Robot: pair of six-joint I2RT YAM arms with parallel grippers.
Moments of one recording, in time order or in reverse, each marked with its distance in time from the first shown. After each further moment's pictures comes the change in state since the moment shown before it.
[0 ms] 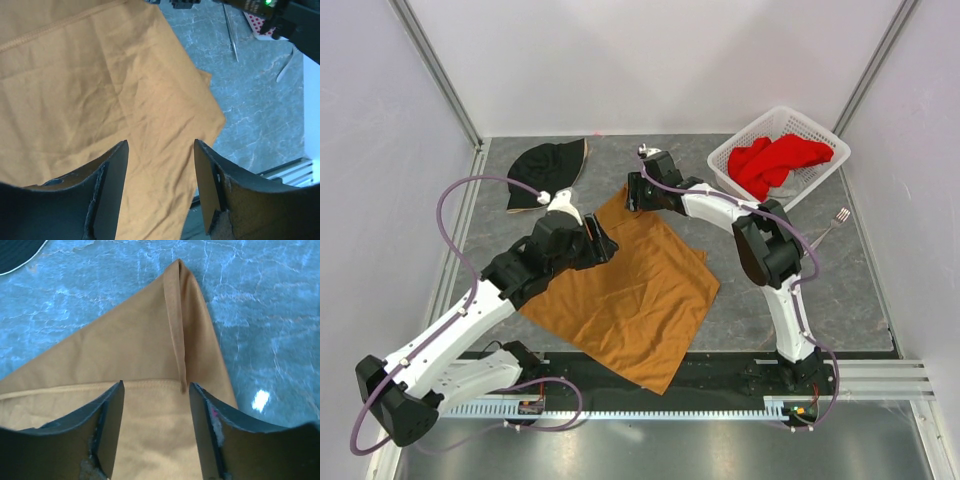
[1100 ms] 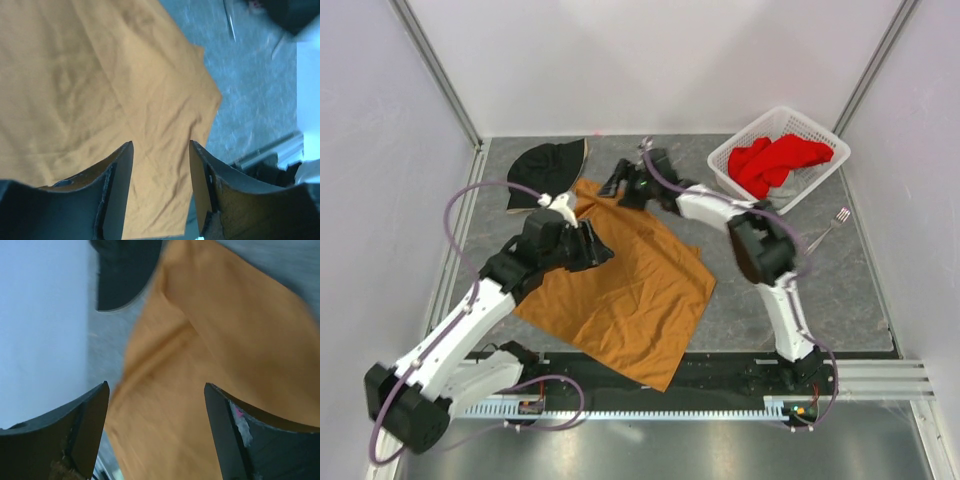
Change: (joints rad) left arm 0.186 -0.013 -0.063 0.031 0.286 0.113; right arm 0.024 0.176 0.147 0.299 -0.253 0.538
